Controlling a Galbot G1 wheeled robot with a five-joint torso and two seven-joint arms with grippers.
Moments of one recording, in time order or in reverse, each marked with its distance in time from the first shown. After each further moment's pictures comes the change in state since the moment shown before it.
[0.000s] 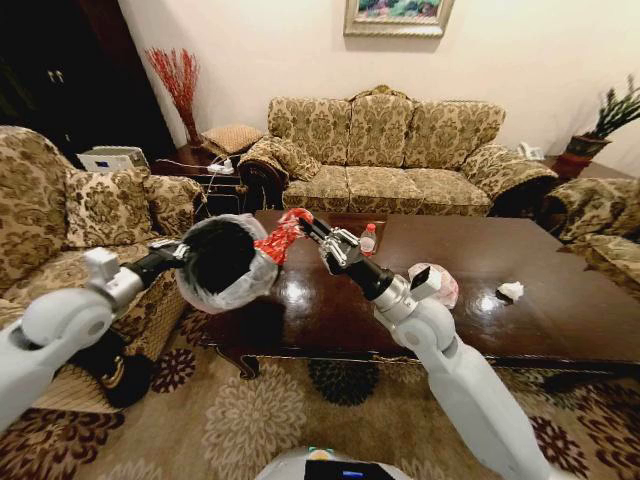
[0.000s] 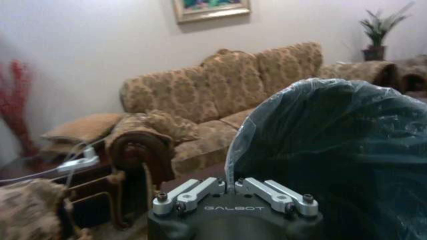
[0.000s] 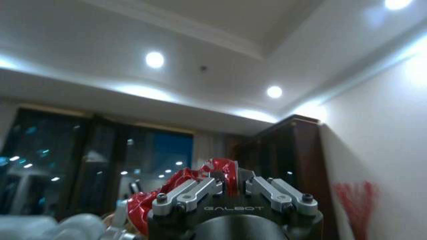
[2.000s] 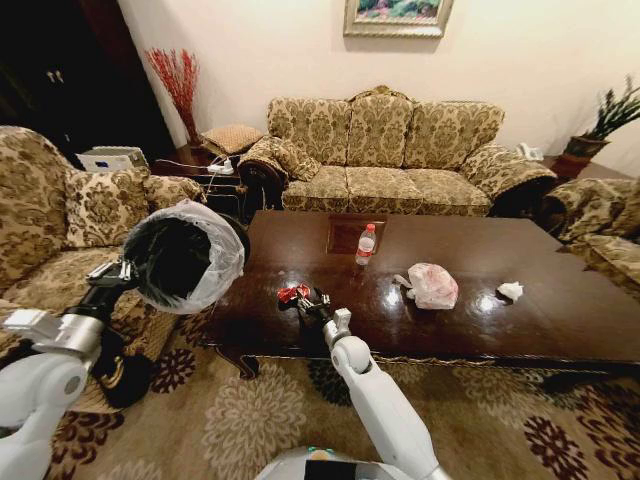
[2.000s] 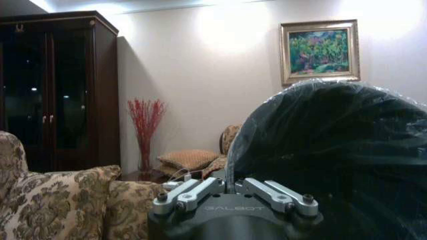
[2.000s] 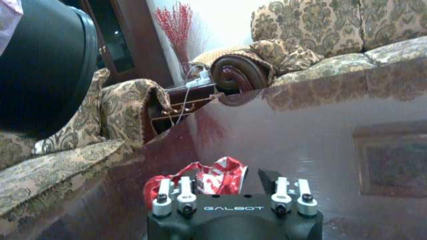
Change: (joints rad) left arm 0.032 -0.642 -0.162 -0.067 0.274 -0.138 0.022; right arm -0.211 0.397 -0.014 -0.618 -0.403 -0.112 0.403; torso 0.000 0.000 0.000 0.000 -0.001
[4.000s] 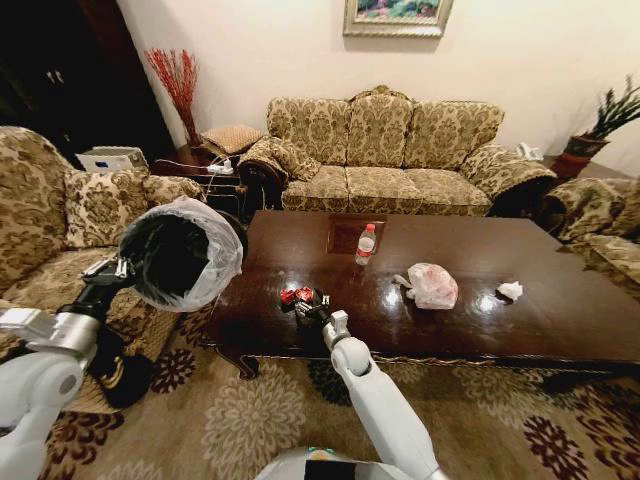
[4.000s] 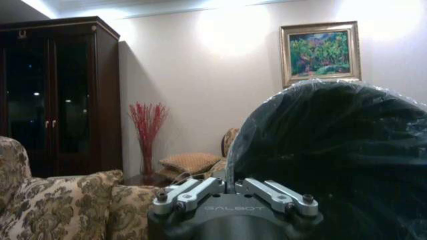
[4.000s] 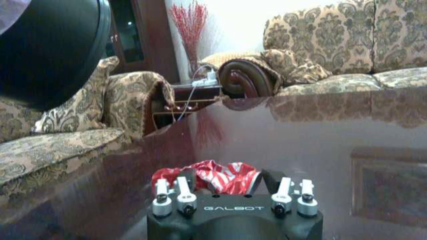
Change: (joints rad) left arm 0.006 0.003 -0.017 -0.010 -0.001 0.002 -0.005; right arm -0.006 0.001 0.014 -0.008 -0.141 0.021 -0.045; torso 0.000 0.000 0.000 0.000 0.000
